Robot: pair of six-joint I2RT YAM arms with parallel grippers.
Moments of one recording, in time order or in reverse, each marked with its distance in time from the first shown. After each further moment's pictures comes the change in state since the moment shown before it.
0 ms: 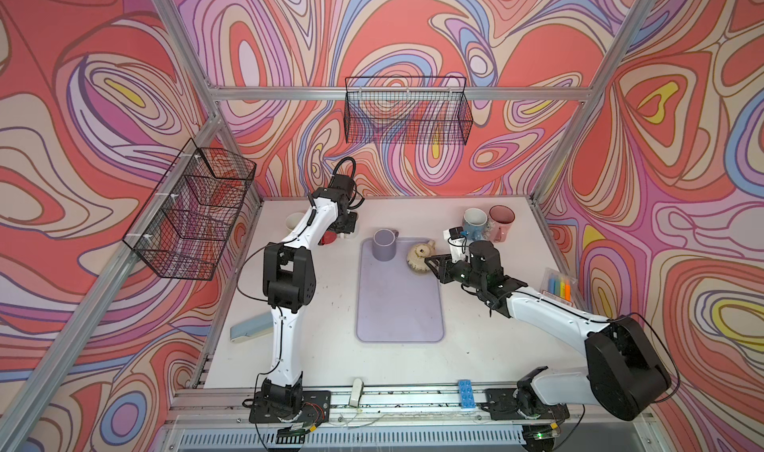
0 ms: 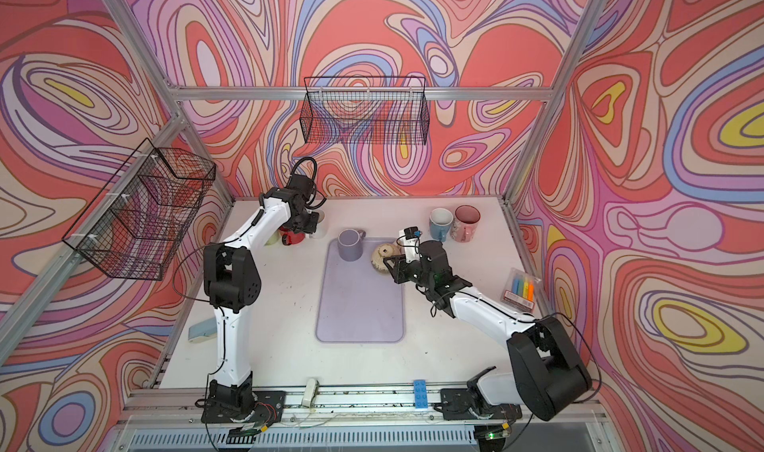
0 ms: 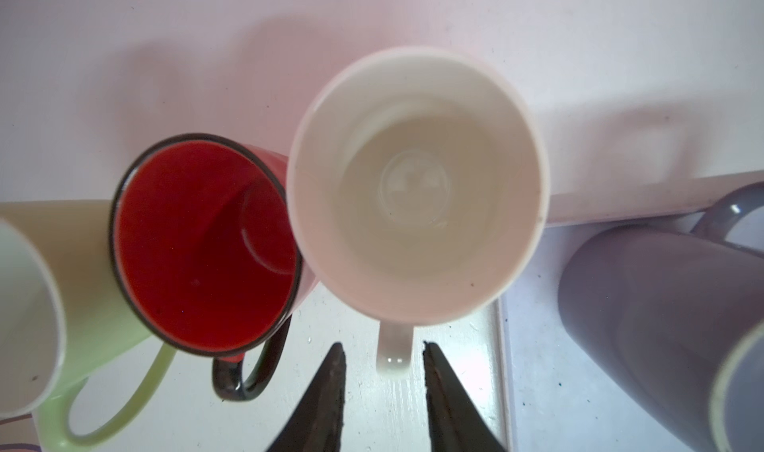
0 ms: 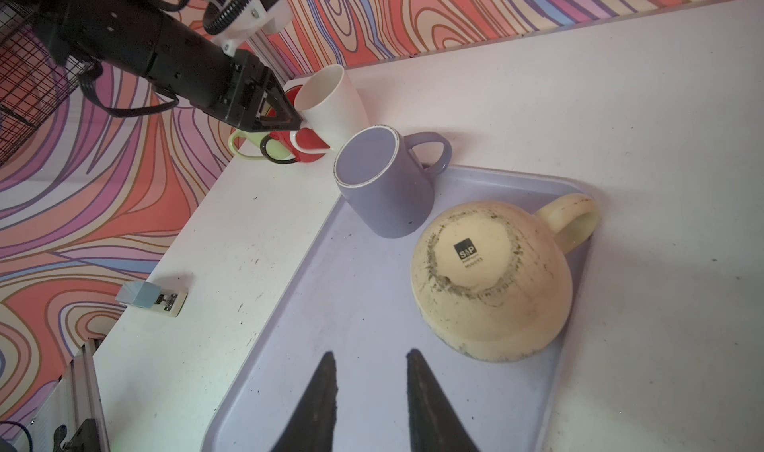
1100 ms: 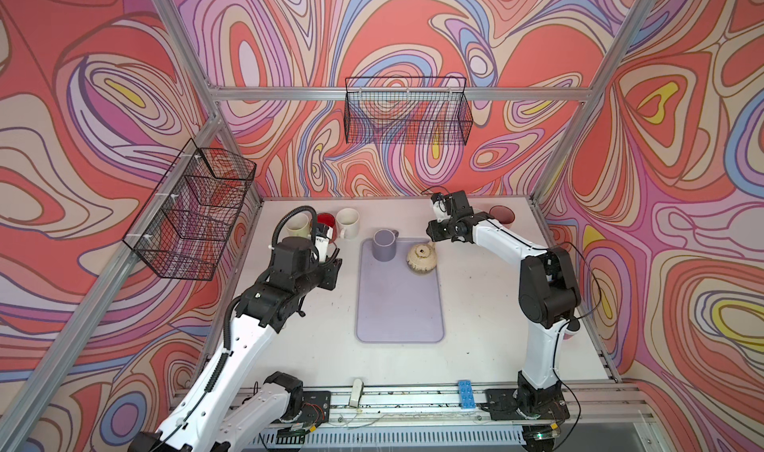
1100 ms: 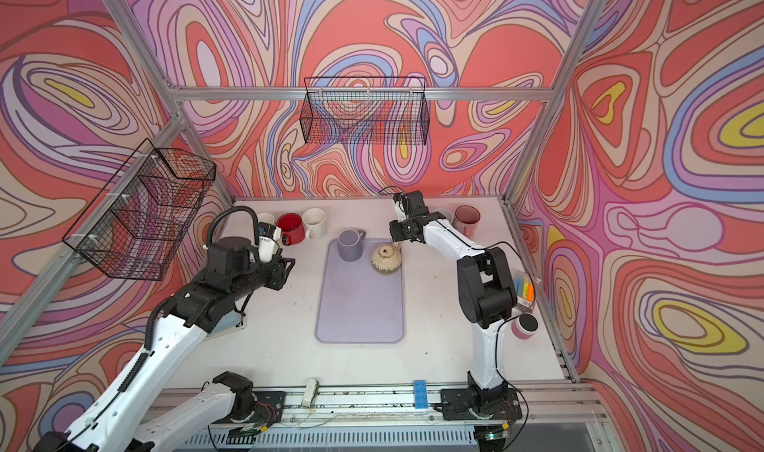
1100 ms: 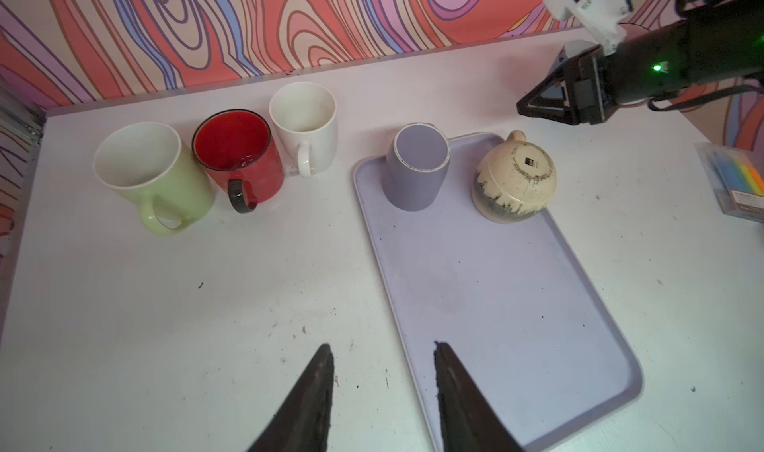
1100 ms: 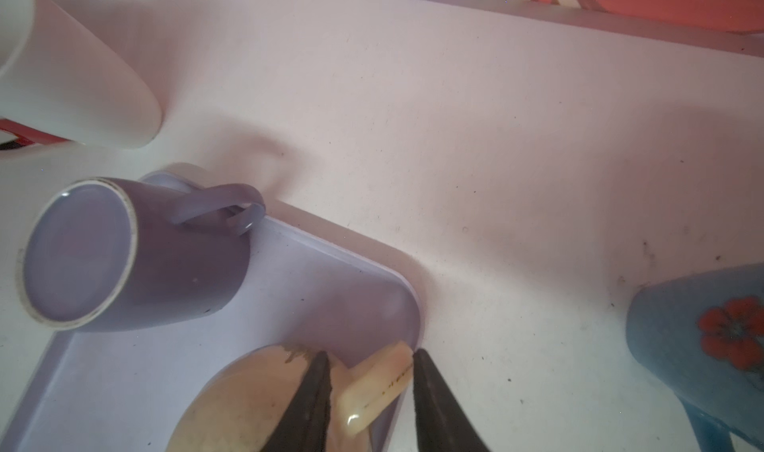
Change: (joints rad) left arm -0.102 -1.281 -1.099 0.380 0.199 -0.022; right arm -0.119 0.674 0.901 -0.686 0.188 -0.331
